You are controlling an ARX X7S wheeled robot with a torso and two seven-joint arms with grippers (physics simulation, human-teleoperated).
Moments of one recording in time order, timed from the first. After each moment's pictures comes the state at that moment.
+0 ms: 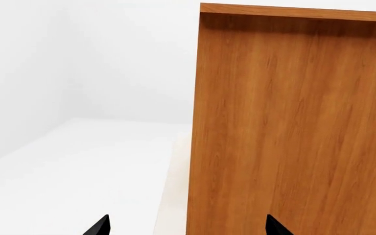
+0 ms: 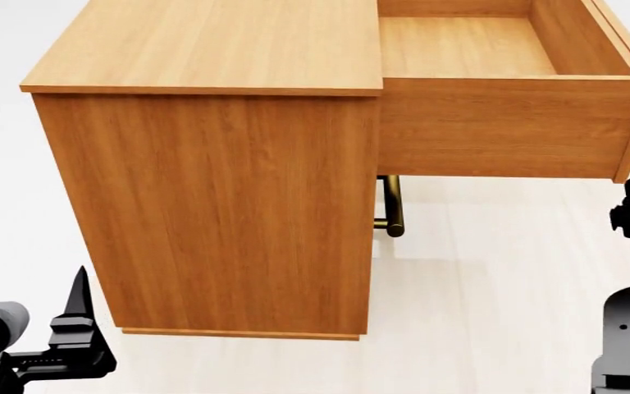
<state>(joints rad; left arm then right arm) -0.18 -0.19 0.04 0.49 -0.30 -0.59 -0.23 0.91 0.38 -0.03 0.82 -0.14 0.09 0.46</state>
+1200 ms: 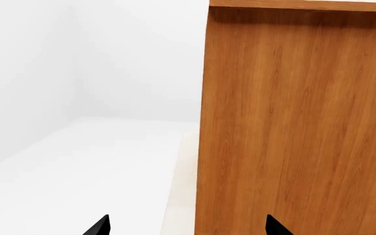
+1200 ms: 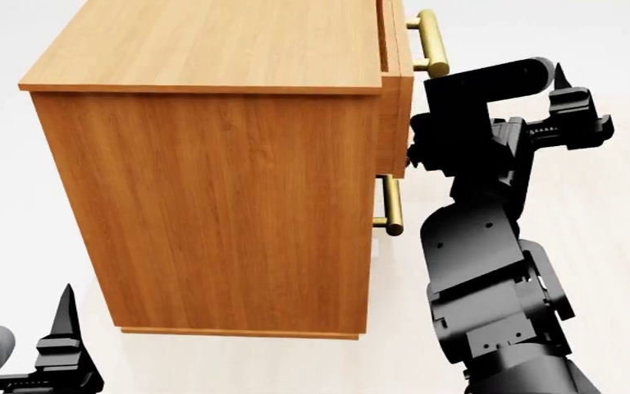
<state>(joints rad) -0.11 -0.23 0.04 0.54 -0.32 -0.57 -0.27 1.26 0.11 -0.61 1.31 0.11 -0.11 0.46</state>
